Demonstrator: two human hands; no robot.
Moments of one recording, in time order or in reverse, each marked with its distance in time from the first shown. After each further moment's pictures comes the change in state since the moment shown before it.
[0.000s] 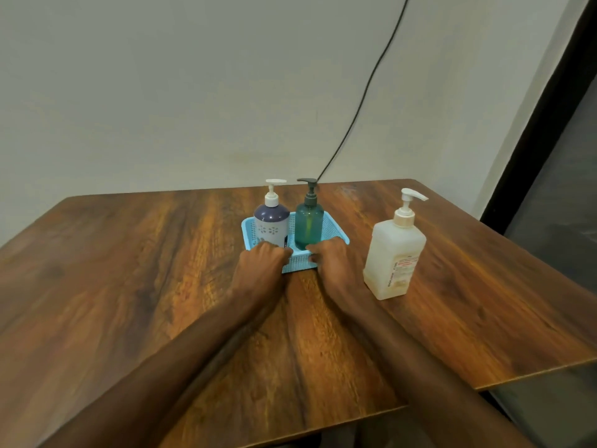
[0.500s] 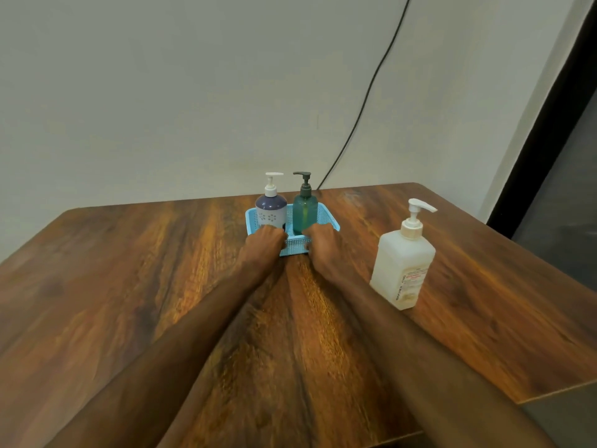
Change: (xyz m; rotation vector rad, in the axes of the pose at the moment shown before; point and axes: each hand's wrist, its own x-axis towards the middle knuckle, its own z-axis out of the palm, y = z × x) left_hand 0.086 -0.035 0.019 -0.085 -0.109 -0.081; right_hand 0.070 -0.016 0.016 -0.031 -0.038 0.009
